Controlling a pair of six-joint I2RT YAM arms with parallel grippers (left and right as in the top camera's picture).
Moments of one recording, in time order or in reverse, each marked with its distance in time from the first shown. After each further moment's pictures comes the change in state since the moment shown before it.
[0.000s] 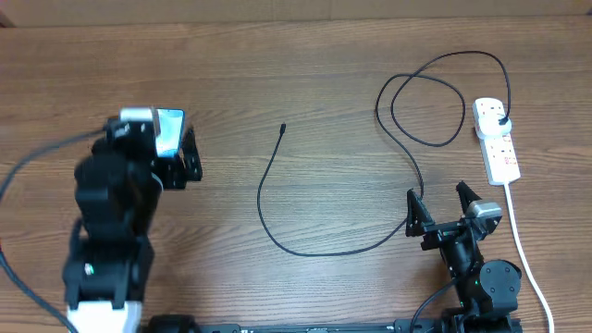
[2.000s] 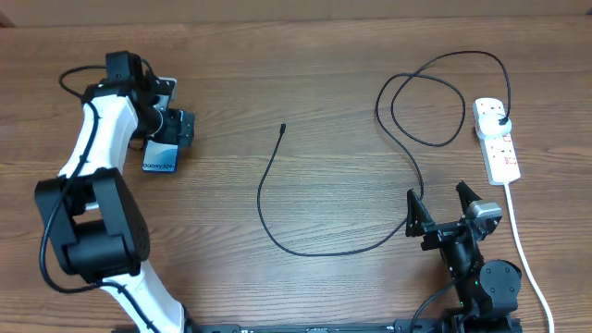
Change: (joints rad) left arm 0.175 1.096 0.545 -0.339 0.095 0.288; right arm 0.000 0.000 0.000 0.001 0.000 0.000
